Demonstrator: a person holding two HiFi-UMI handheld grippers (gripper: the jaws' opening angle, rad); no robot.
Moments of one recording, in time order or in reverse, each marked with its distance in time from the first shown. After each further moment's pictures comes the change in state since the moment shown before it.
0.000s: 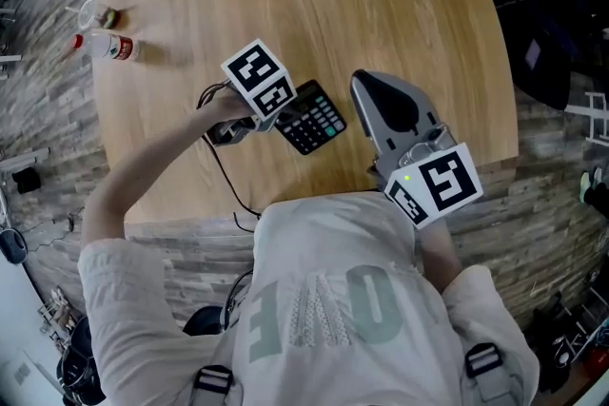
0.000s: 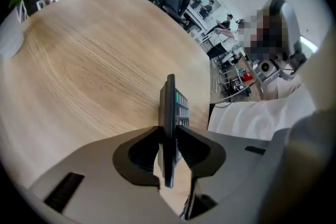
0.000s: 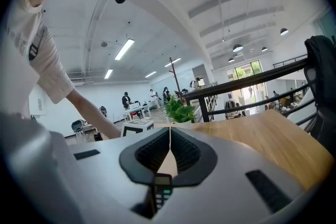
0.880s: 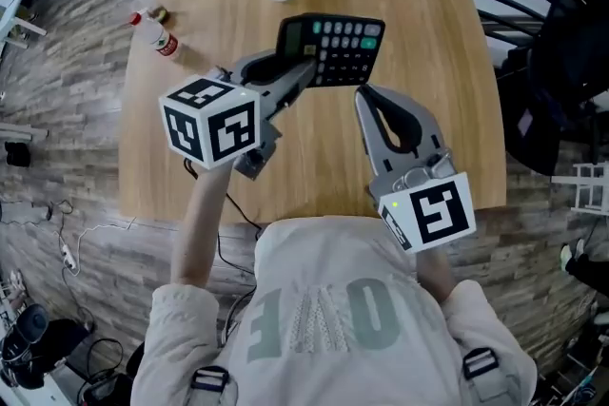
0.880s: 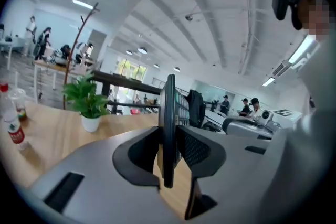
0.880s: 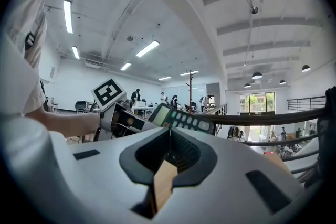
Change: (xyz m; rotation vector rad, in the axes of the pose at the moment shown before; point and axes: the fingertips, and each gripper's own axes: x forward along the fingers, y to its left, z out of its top) left arm -0.254 -0.070 0.049 -0.099 -1.235 0.356; right arm 0.001 0.072 0.077 -0.315 -0.085 0.041
